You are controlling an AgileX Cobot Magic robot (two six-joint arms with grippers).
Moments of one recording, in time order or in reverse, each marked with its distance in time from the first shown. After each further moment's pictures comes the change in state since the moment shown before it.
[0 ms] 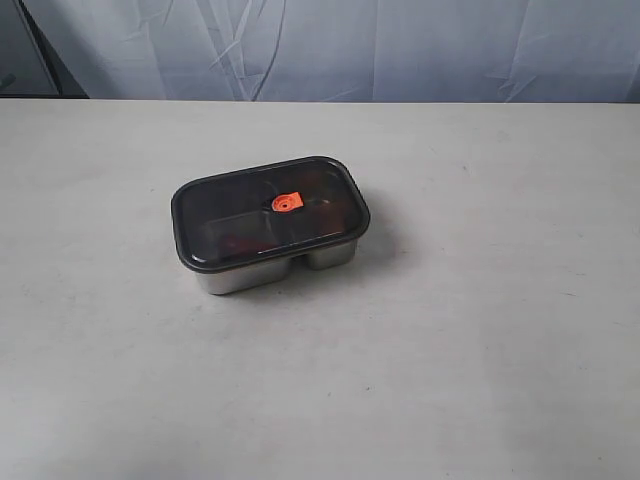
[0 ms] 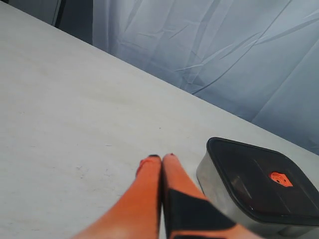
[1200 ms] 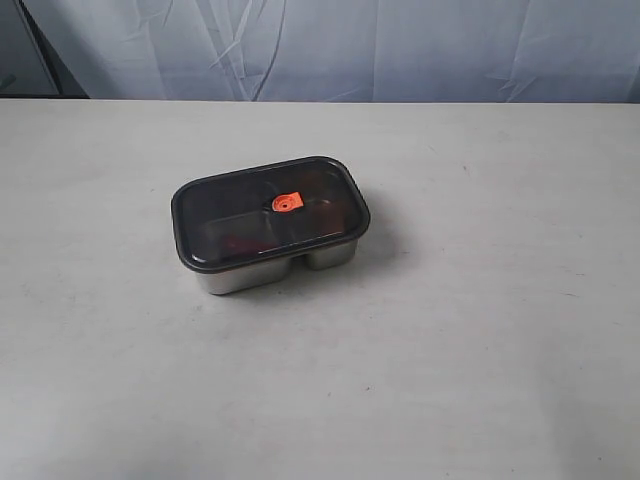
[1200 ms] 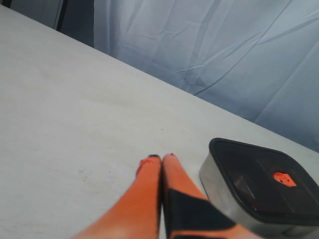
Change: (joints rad) left arm 0.000 0.000 0.000 0.018 0.000 0.000; right arm -0.198 -0.374 0.122 0.012 0.317 0.000
